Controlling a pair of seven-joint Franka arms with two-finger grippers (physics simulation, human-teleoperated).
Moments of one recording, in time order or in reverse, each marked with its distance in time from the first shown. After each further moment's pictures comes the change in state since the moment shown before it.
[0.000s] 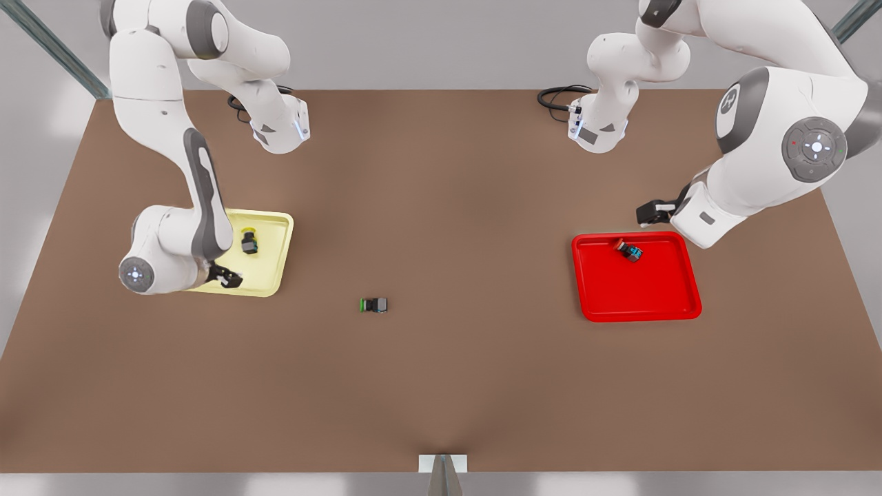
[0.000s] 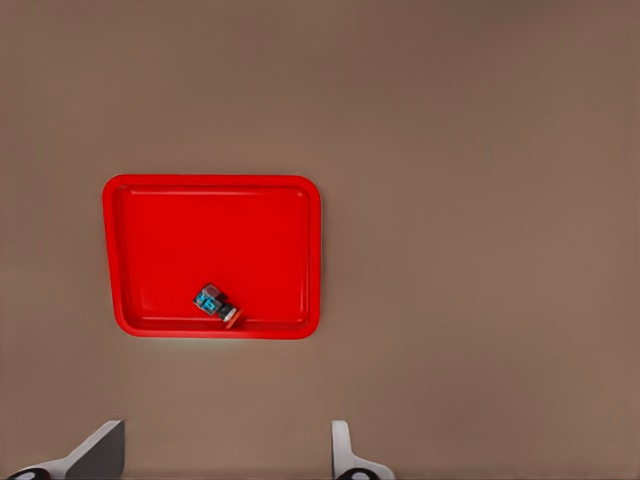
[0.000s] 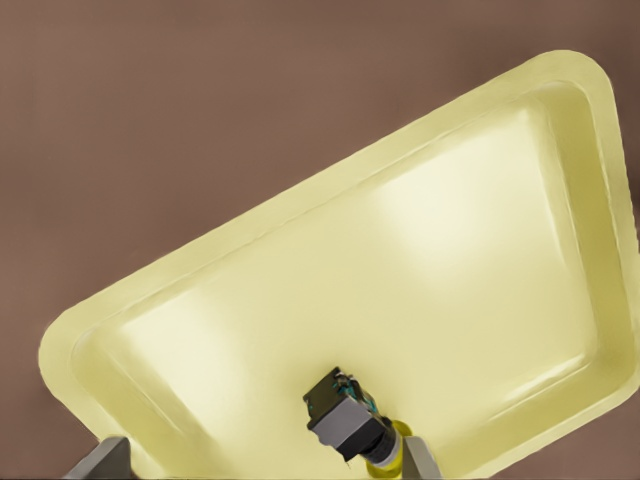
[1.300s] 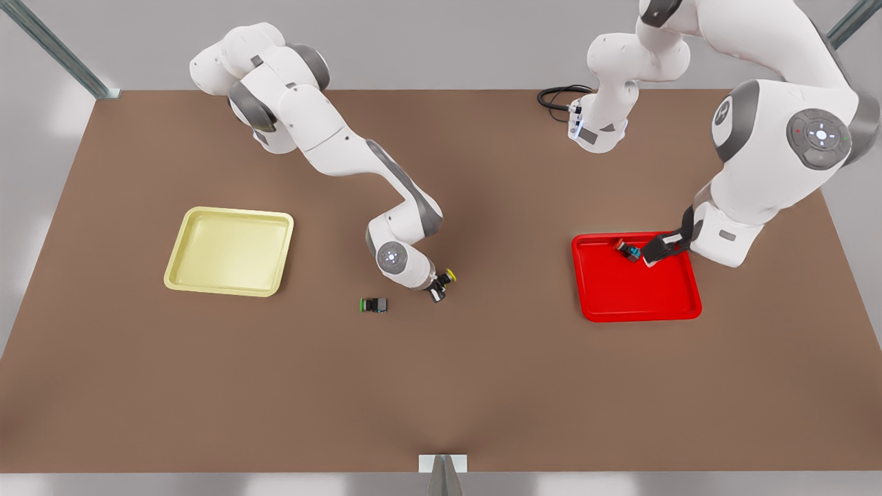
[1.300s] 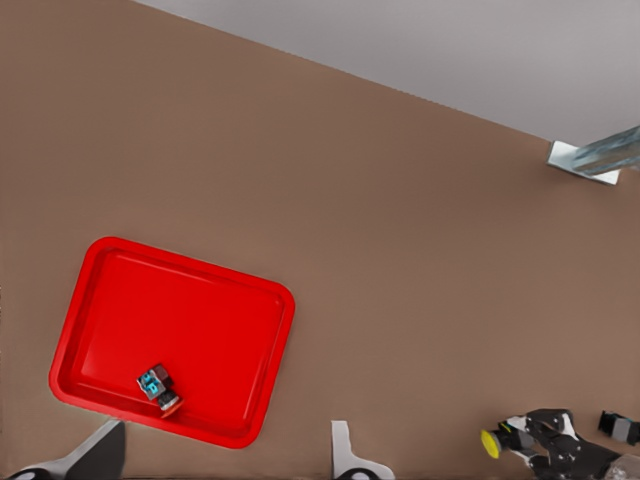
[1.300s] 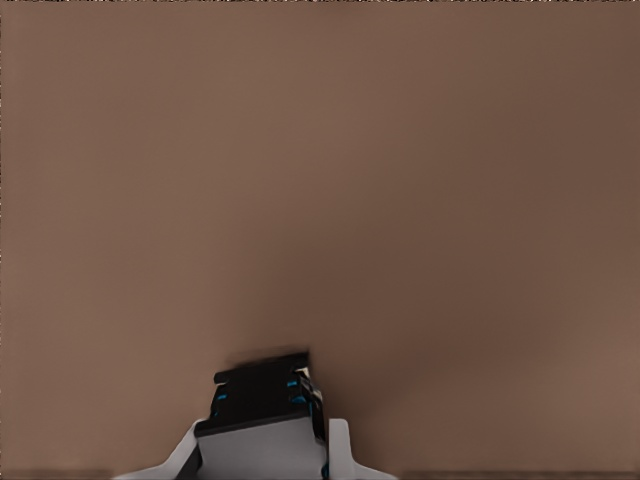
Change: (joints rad) left arm 0.000 0.000 -0.001 -0.037 0.008 0.261 -0.253; right arm 0.555 0.492 0.231 0.400 0.335 0.480 1.113
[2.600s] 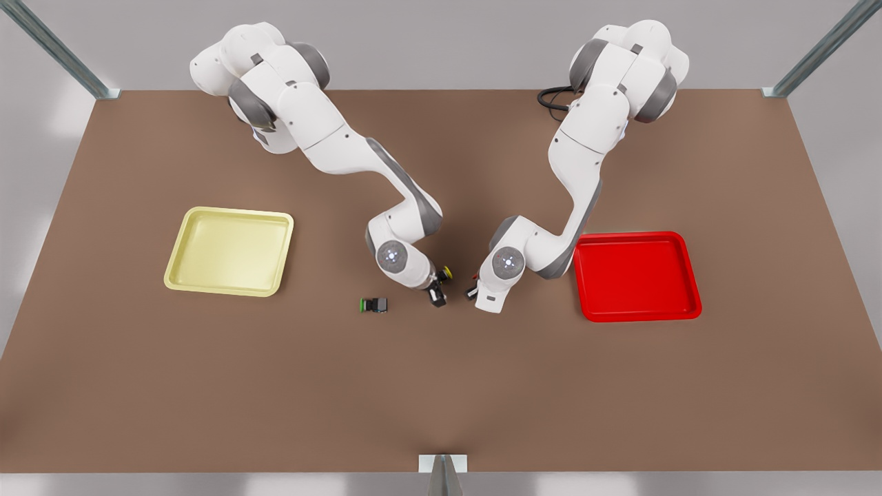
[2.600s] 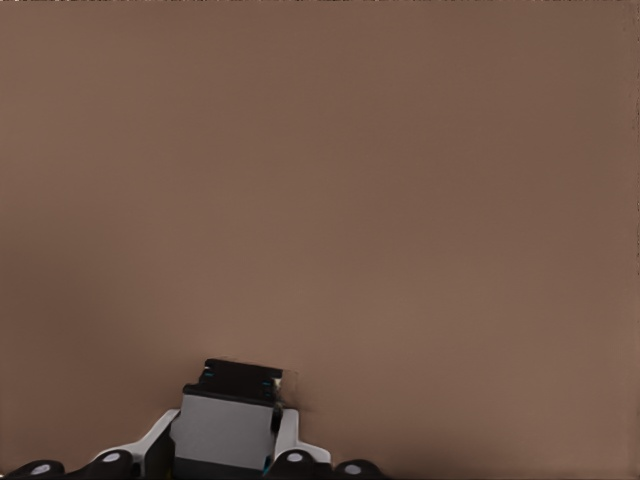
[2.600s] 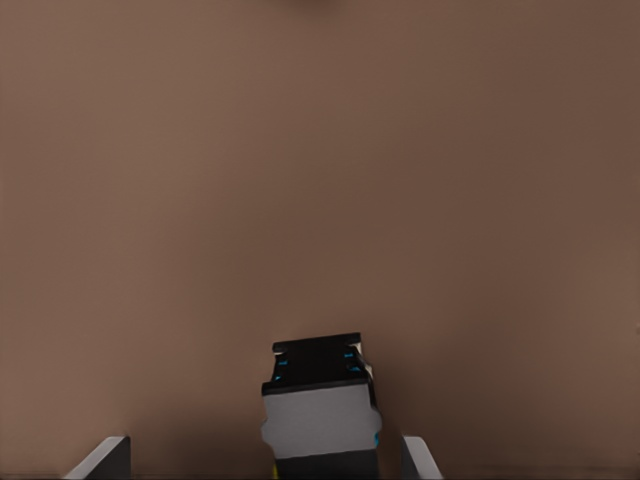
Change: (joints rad) left arm -0.388 0.515 -0.038 -0.431 -0.068 0.854 -0.585; right arm 0.012 -0.007 -0.014 0.001 -0.002 -0.007 0.062
